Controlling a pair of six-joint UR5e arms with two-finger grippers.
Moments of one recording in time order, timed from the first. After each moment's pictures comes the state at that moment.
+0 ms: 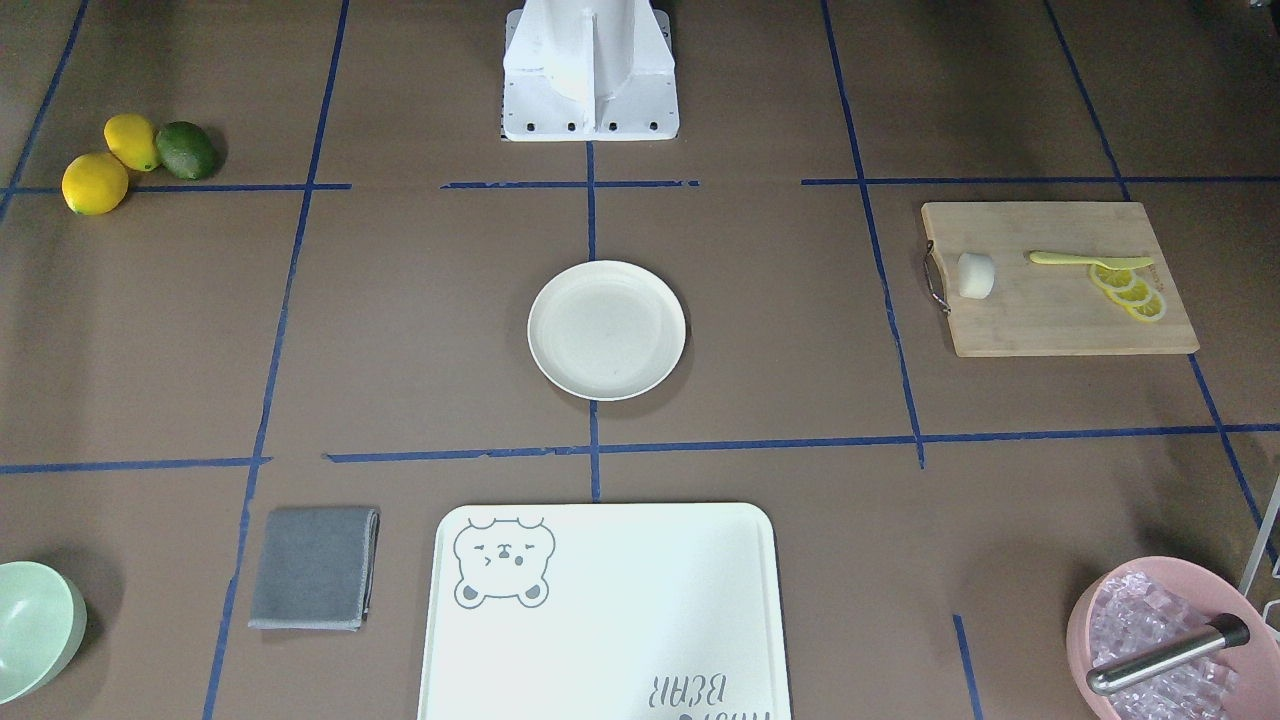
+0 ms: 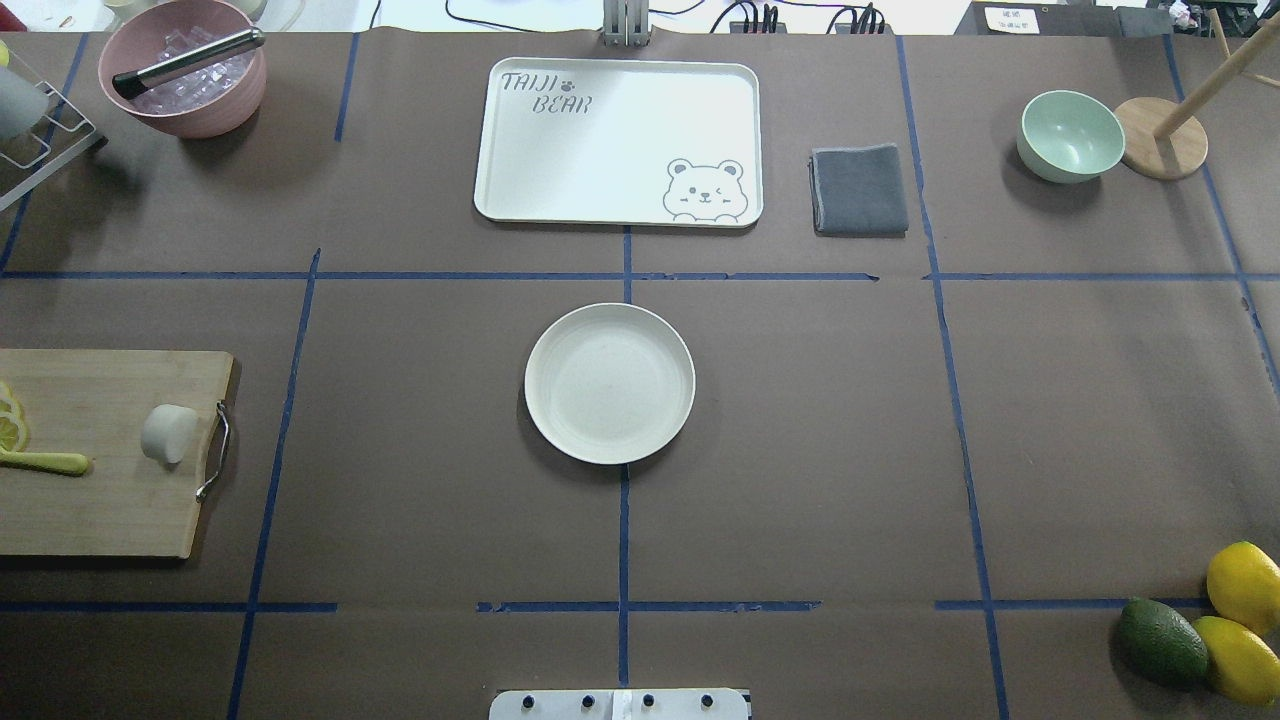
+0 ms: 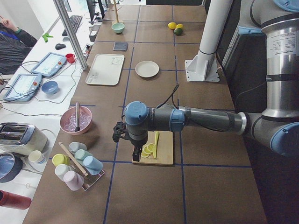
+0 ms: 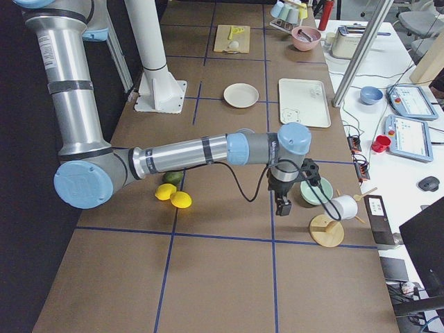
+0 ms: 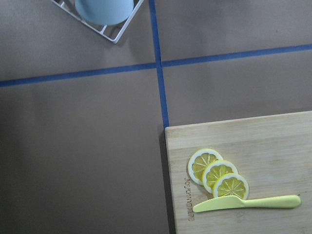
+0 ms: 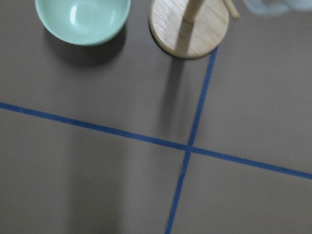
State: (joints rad) left arm -1.60 -1.45 -1.80 -1.51 -2.37 0.13; right arm 1.57 -1.46 1.64 -1.74 2.30 -0.19
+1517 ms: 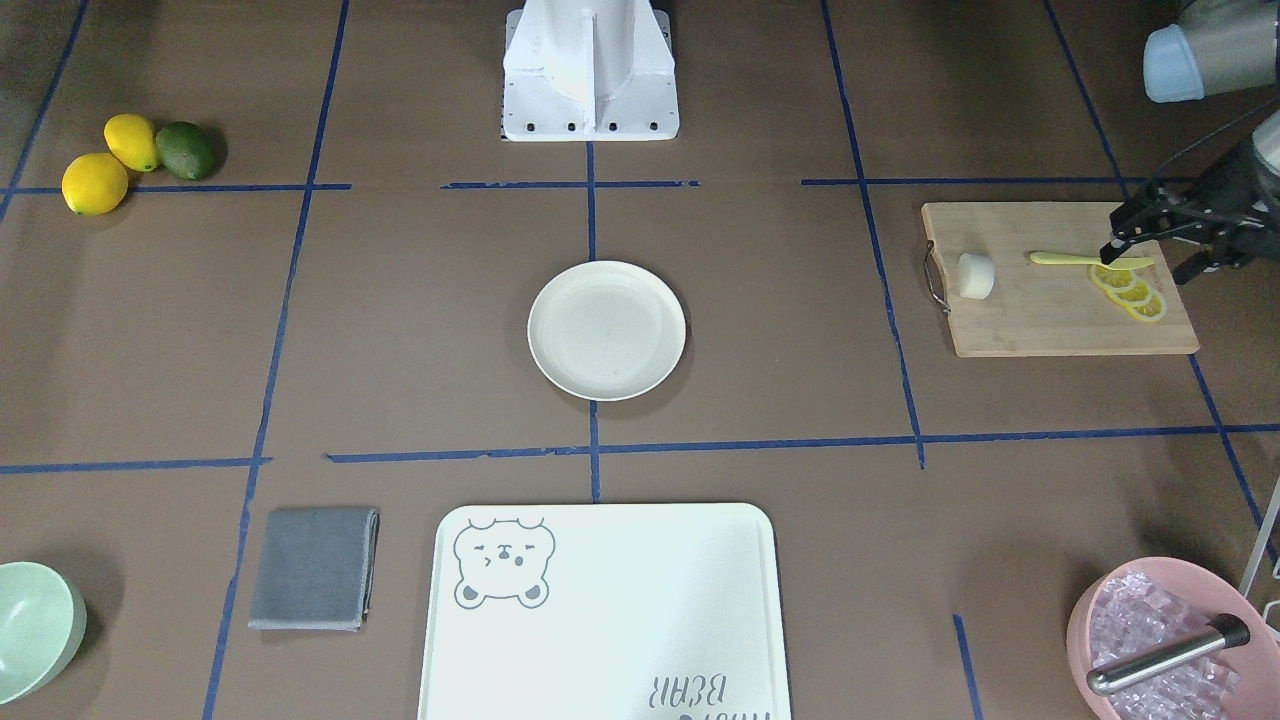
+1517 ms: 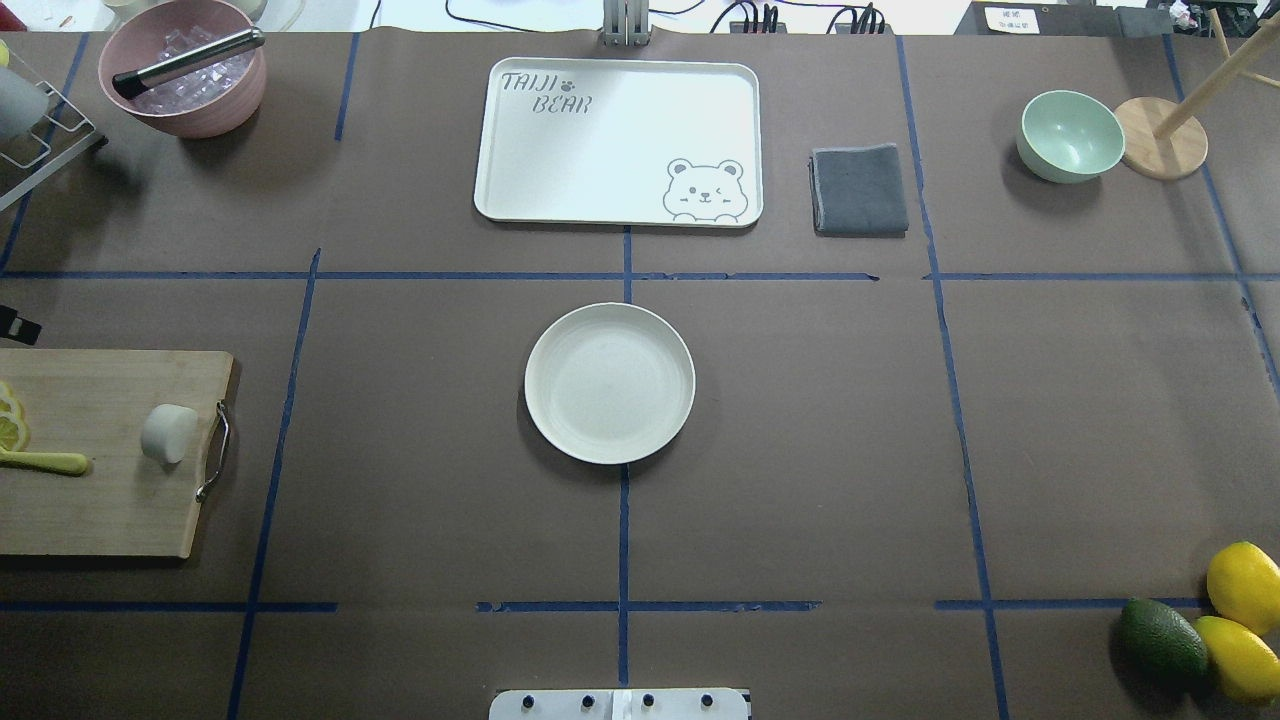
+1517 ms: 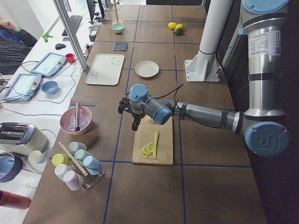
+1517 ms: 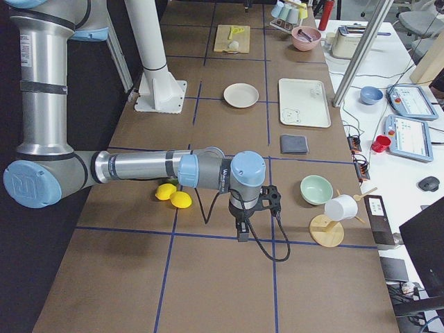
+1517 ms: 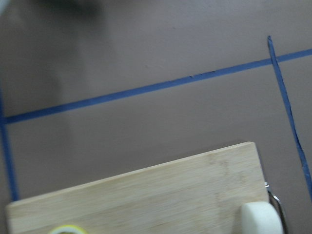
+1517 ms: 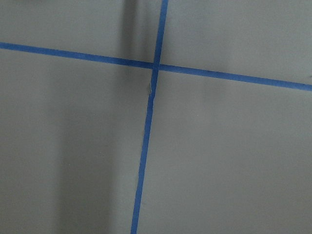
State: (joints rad) left arm -1.13 -1.46 -1.81 -2.04 -2.32 -0.48; right arm 1.62 -1.67 1.77 -1.73 2.30 -0.19
